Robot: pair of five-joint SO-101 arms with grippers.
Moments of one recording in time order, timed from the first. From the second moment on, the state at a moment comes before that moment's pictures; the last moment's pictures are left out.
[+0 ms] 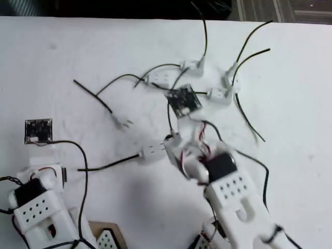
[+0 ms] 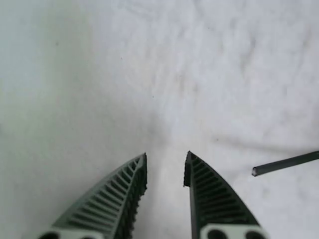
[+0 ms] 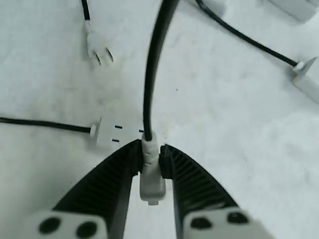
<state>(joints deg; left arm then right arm) -38.9 -65.2 77.2 61.7 -25.7 -29.0 -53.4 56.9 52.3 0.6</state>
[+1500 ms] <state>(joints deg) -38.9 -65.2 77.2 61.7 -25.7 -32.5 -41.5 81.0 3.9 -6.5</state>
